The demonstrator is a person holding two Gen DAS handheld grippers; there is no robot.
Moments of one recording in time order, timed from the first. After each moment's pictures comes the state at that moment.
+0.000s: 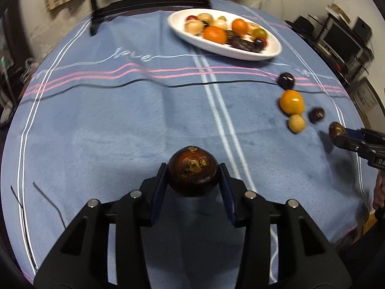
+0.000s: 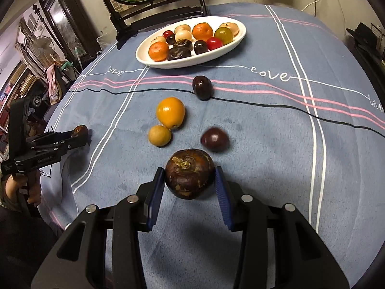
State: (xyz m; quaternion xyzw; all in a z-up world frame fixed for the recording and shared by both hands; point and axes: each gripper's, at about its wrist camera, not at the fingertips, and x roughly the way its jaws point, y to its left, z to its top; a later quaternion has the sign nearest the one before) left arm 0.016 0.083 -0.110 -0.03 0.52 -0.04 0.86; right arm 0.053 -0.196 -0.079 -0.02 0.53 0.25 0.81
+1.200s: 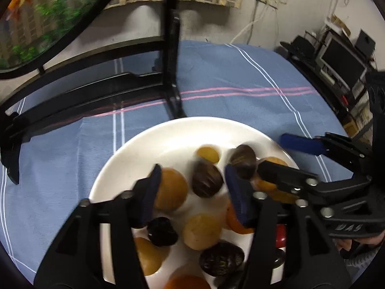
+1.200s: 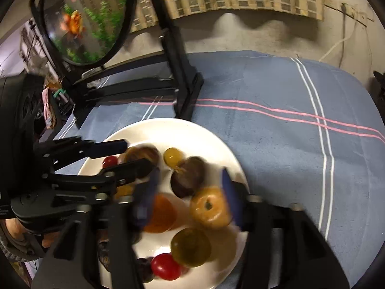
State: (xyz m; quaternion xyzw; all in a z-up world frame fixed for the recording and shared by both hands) left arm 0.362 0.038 -0.089 -0.03 0.46 -0.08 0.88; right arm 0.363 -0.130 -0.078 -0.01 0.46 0.27 0.84
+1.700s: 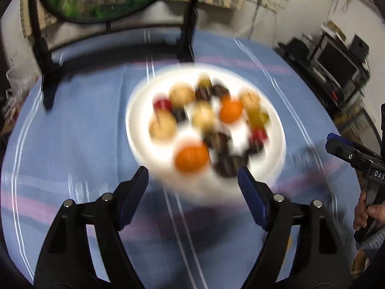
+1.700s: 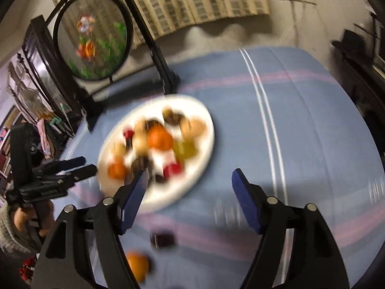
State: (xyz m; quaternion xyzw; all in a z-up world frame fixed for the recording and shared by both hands) left arm 0.186 0.059 -0.069 -0.05 0.48 -0.08 0.87; right arm 0.199 -0.220 -0.041 0.06 0.46 0.20 0.86
